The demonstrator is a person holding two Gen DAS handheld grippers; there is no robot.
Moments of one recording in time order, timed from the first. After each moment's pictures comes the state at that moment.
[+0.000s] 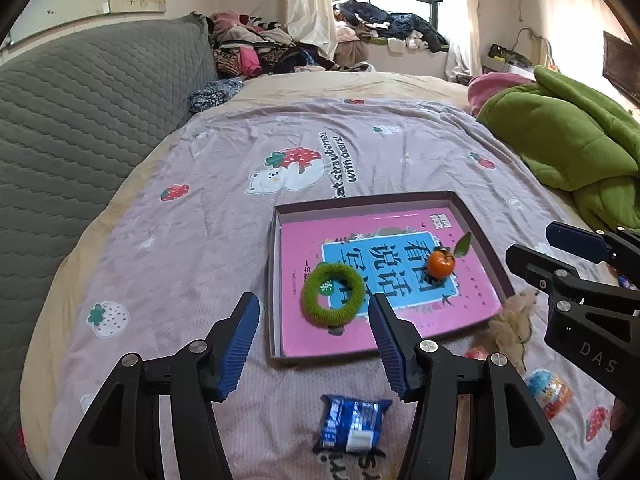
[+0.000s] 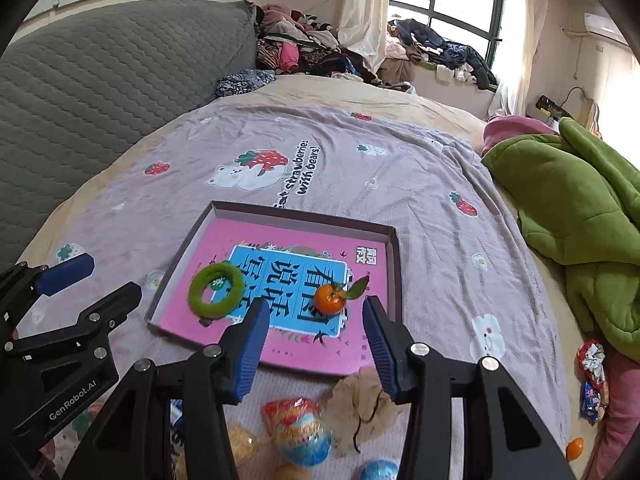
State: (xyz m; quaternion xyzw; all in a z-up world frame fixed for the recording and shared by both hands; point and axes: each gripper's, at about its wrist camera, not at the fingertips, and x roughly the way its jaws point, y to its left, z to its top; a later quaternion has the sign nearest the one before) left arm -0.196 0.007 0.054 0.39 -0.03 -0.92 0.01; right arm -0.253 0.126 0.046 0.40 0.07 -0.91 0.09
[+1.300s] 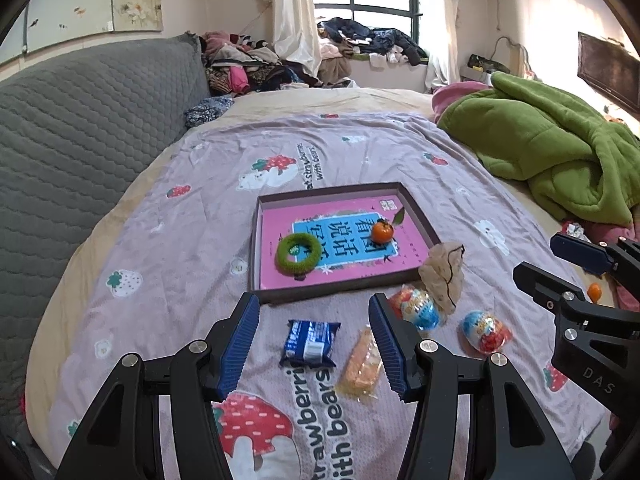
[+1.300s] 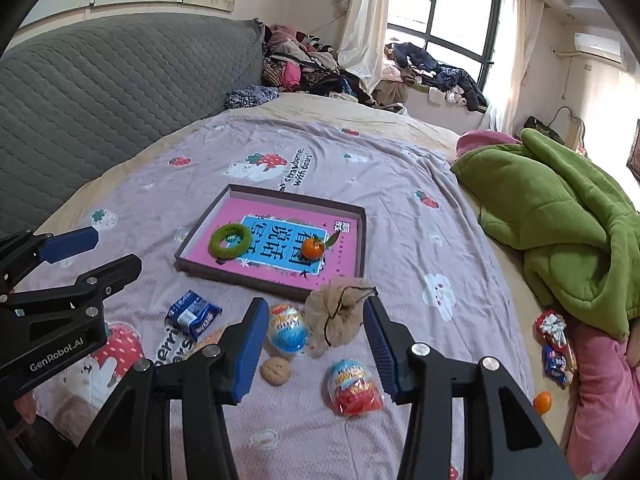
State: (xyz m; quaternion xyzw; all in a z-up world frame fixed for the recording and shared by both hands) left arm -0.066 0.042 0.090 0.37 -0.03 -0.93 -0.01; right arm -0.112 0.165 0.078 0.36 0.09 -0.92 0.08
